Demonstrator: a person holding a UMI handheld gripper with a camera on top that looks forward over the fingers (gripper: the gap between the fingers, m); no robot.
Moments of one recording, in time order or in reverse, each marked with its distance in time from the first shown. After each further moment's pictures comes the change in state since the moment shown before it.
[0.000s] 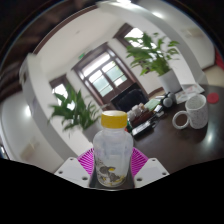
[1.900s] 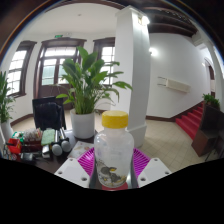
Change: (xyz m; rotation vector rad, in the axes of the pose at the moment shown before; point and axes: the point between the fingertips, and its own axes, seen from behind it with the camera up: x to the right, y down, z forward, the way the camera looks) arm 0.346 -0.281 -0.155 0.089 0.784 -0.510
